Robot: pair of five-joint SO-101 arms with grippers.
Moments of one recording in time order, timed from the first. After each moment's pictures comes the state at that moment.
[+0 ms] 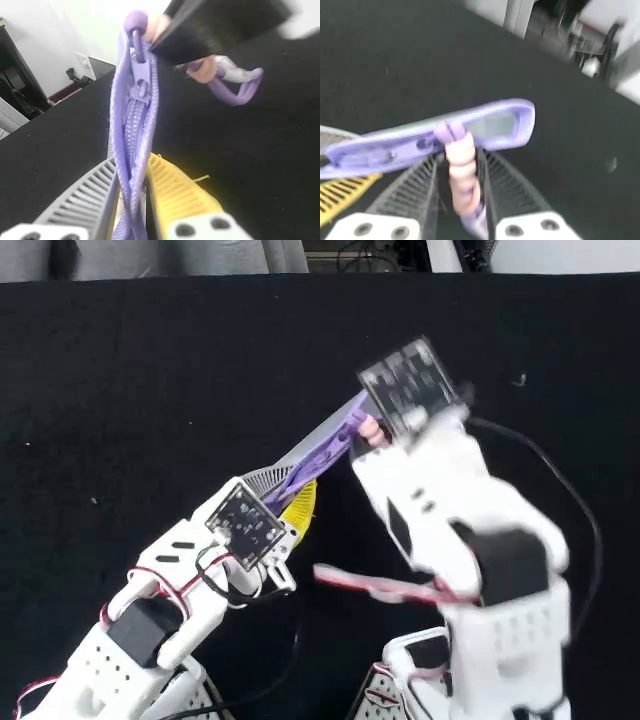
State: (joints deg) left arm 33.6 -81.9 68.4 34.9 -13.1; right arm -13.7 -46.5 13.7 80.2 17.3
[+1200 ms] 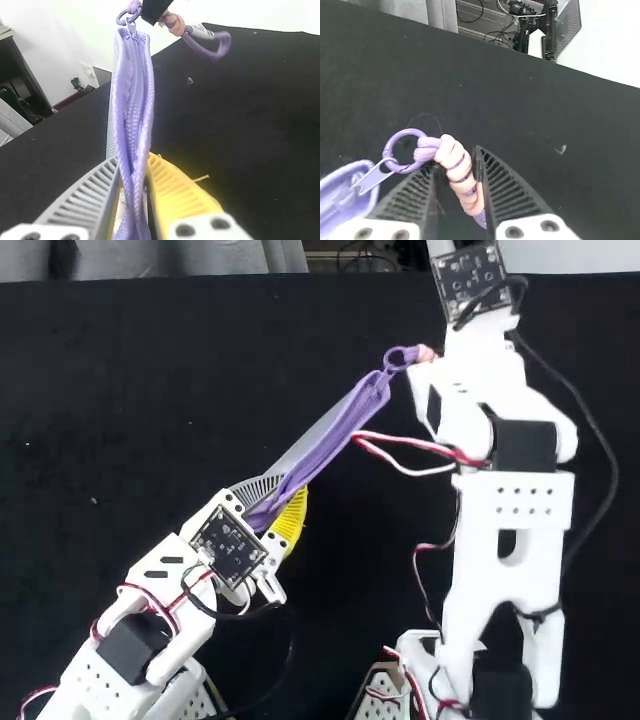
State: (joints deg) left arm 33.5 -91.5 72.0 38.4 -13.1; right arm 3.9 -22.8 0.4 69.1 17.3
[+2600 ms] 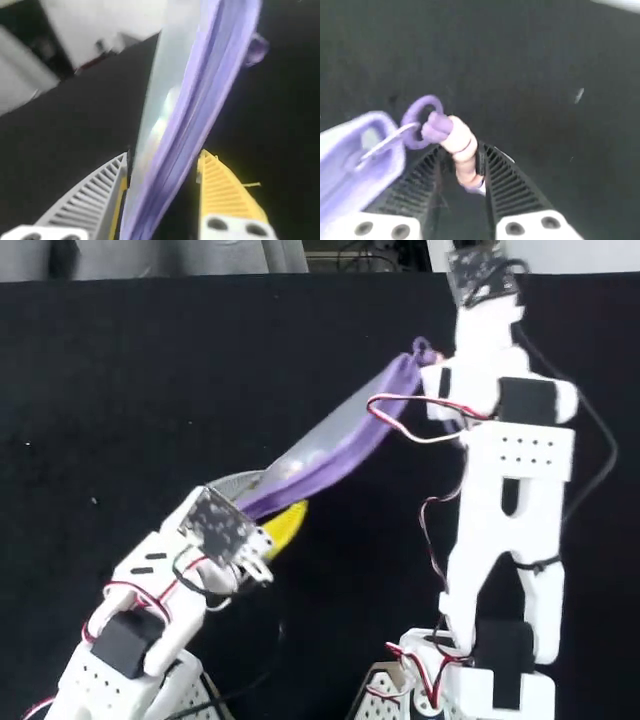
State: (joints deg) left arm 23.9 -92.1 73.4 44.7 -13.4; right arm 5.8 -13.2 2.5 72.3 17.0
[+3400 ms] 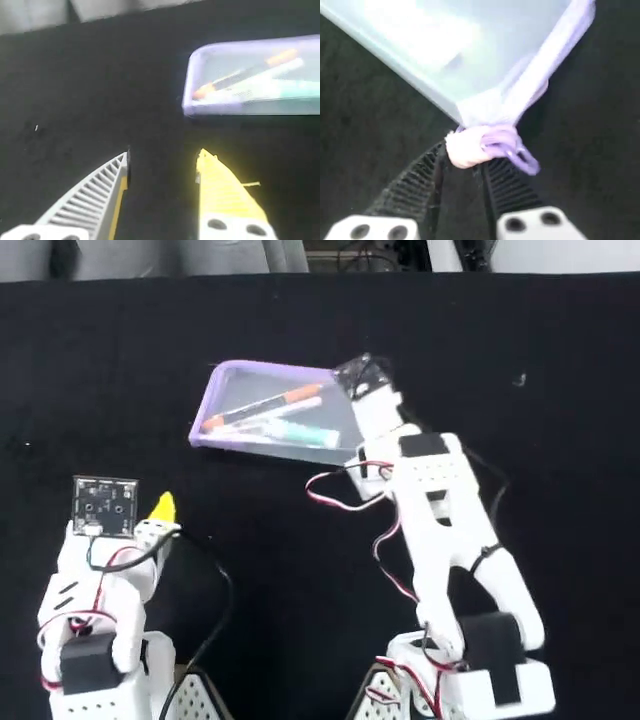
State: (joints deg) left arm -13.1 -104.0 74.2 64.7 -13.4; right arm -8.2 -12.4 37.0 52.5 21.5
